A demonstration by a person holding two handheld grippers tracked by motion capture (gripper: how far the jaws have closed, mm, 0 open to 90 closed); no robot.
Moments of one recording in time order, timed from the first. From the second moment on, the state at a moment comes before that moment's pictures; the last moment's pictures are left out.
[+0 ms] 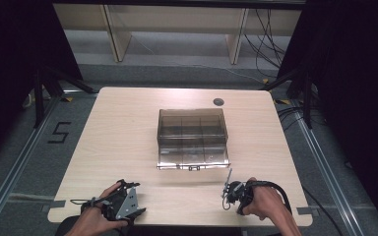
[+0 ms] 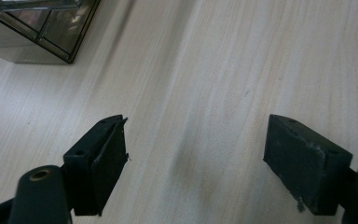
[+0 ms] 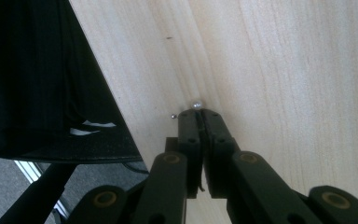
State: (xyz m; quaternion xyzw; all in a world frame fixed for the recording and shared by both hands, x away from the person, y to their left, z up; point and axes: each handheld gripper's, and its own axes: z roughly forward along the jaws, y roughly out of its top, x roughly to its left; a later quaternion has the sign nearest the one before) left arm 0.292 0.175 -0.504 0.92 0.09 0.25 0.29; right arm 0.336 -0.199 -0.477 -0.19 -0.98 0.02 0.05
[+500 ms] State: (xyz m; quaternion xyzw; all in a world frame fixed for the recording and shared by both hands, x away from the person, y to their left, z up) left arm 0.292 0.175 -0.504 0.92 0.09 0.25 0.29; right arm 0.337 -0.189 -0.471 -0.18 -0.98 0.03 0.04
